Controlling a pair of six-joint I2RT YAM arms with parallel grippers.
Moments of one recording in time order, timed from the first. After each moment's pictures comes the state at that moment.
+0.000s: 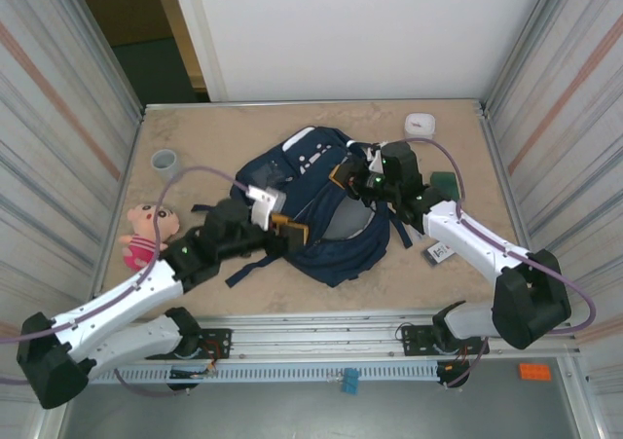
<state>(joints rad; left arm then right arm) -0.85 0.91 0.65 -0.19 0.18 -0.48 0.51 1.34 0.93 -0.03 -0.40 1.22</state>
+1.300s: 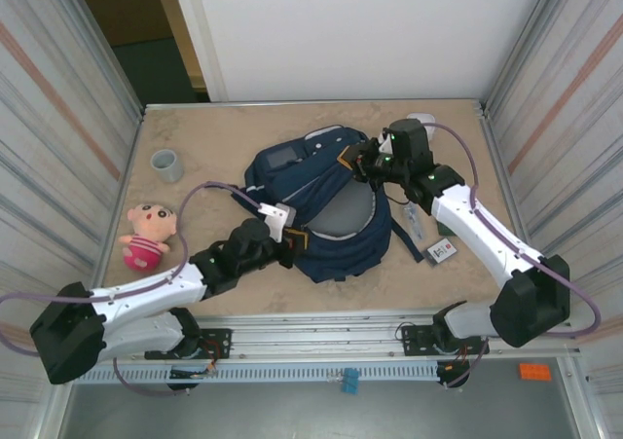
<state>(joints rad) -0.90 1.07 0.50 0.11 -0.02 -0.49 0.44 1.35 1.17 -0.30 -0.43 1.29</state>
